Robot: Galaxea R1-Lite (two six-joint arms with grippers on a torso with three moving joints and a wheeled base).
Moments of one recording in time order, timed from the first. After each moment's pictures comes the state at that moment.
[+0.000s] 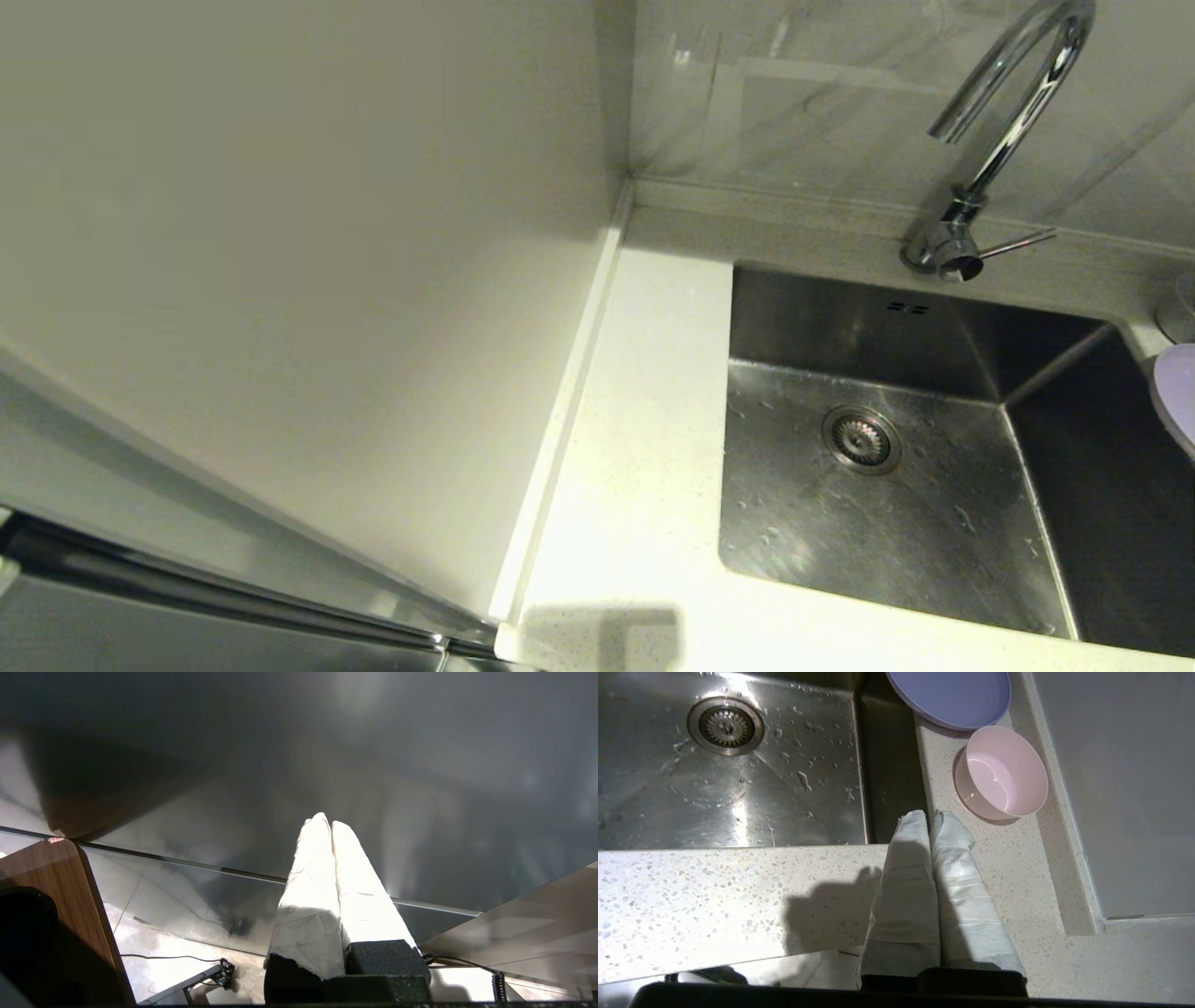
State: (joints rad) left arm 0.00 0.00 0.00 -0.01 0.00 0.00; right arm 0.05 0.25 -0.45 0.37 -0.57 -0.05
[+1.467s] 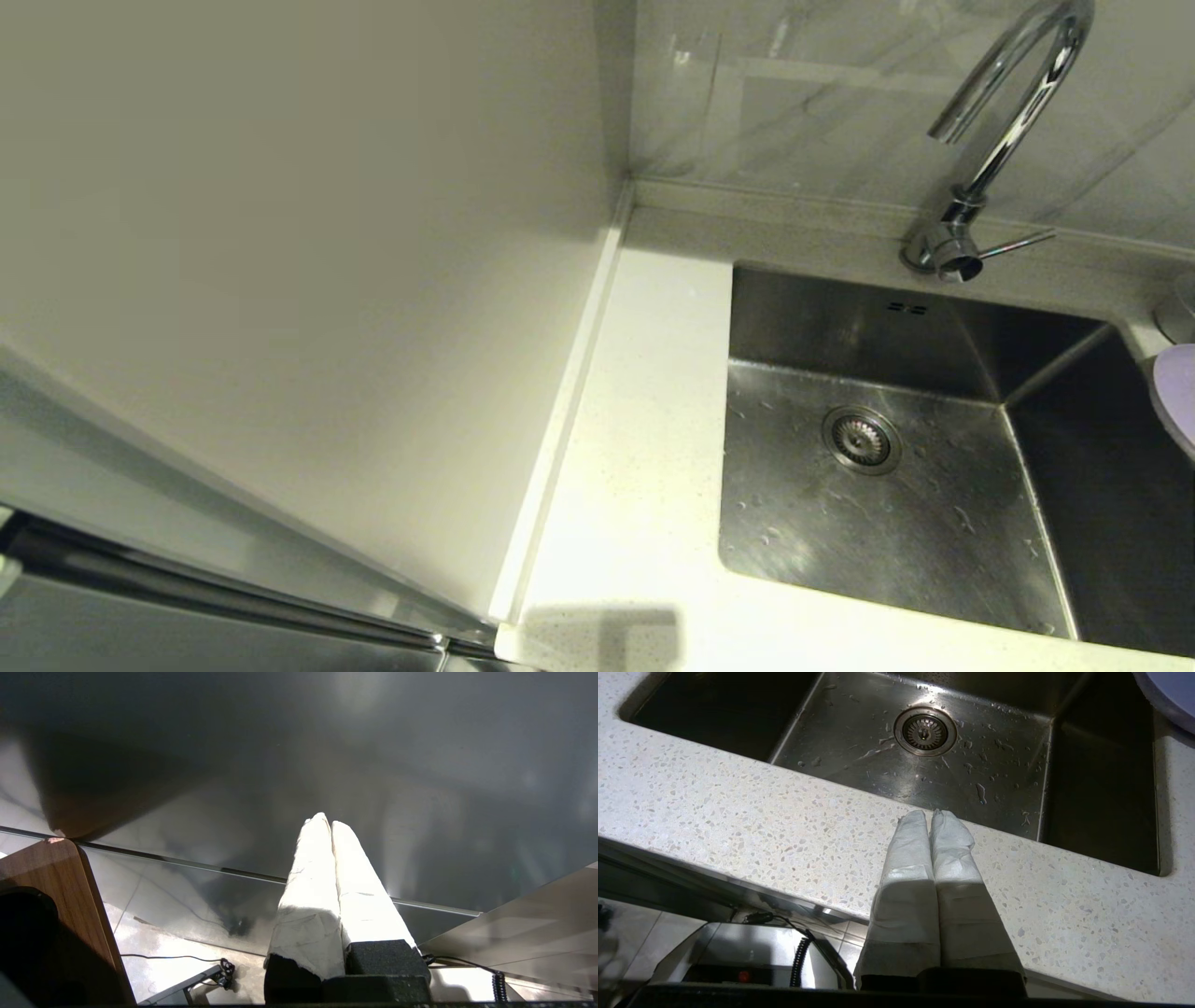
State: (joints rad) left arm 0.00 0.00 0.00 -0.01 0.00 0.00; right arm 0.01 0.00 -0.04 0.10 -0.01 -0.04
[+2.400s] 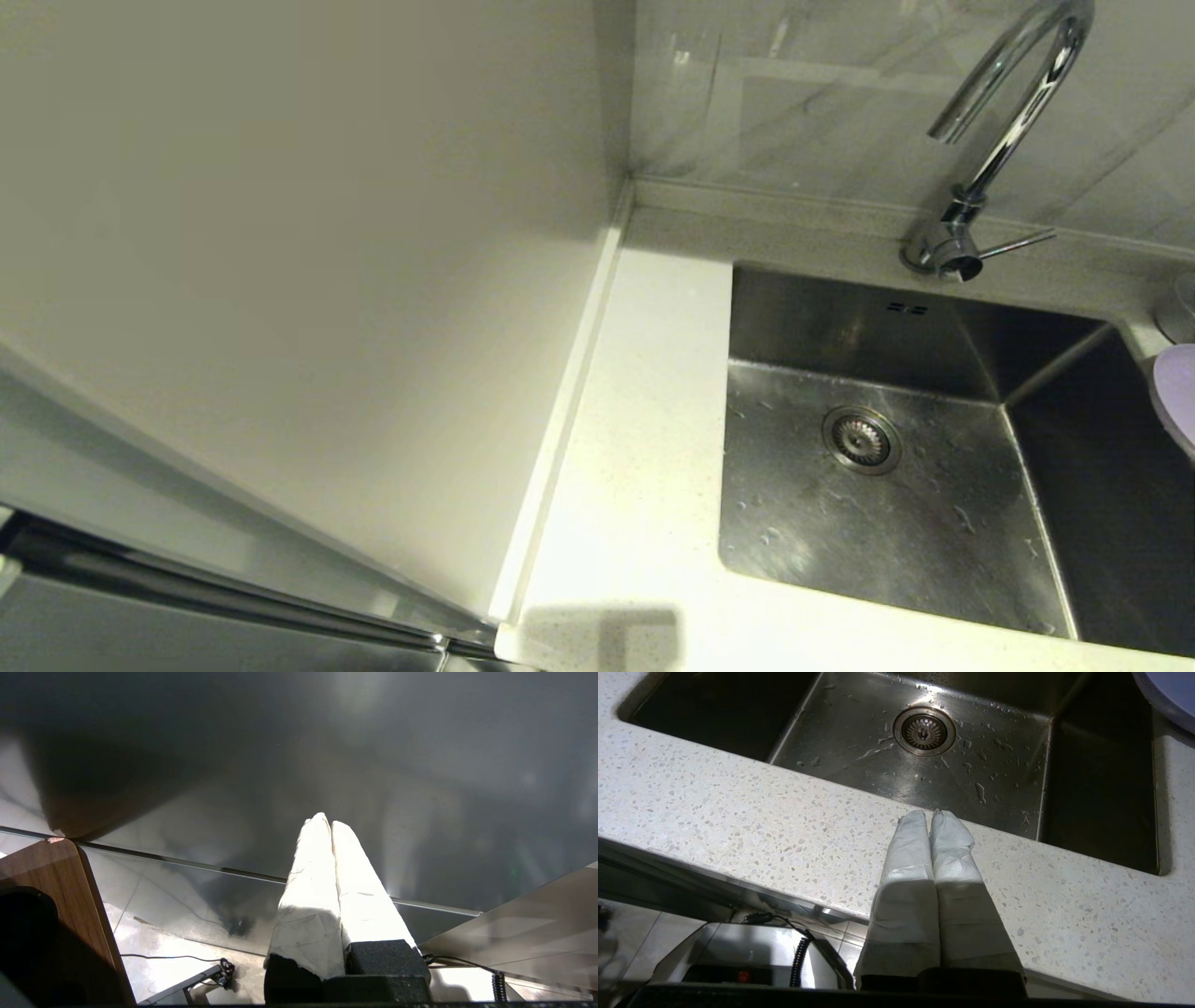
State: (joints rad) left arm 0.00 0.00 0.00 -0.01 0.00 0.00; right arm 0.01 0.00 -0.04 0.10 -0.01 -0.04
